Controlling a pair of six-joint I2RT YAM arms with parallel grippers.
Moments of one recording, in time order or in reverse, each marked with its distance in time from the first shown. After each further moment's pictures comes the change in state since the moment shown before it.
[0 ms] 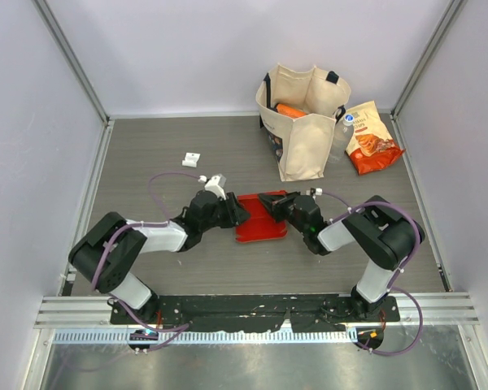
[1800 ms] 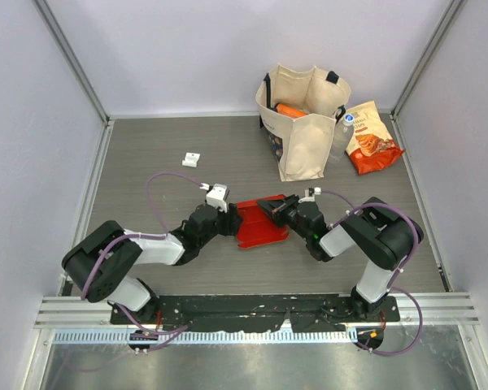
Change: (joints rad) left arm -0.090 -0.085 -0.138 0.100 -0.257 0.341; right arm 0.023 0.006 -0.071 0.135 -0.055 -0.186
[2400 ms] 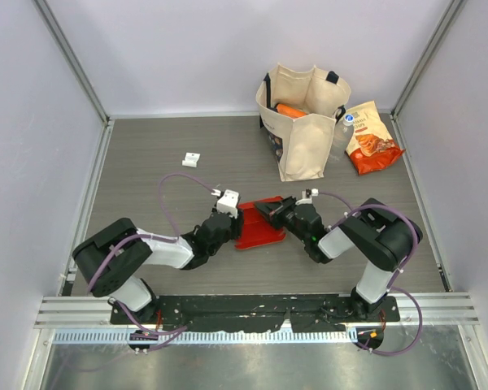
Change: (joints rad) left arm -0.127 0.051 0.032 0.010 -0.235 0.077; right arm 0.029 -0.002 0.003 -0.005 0.017 0.000
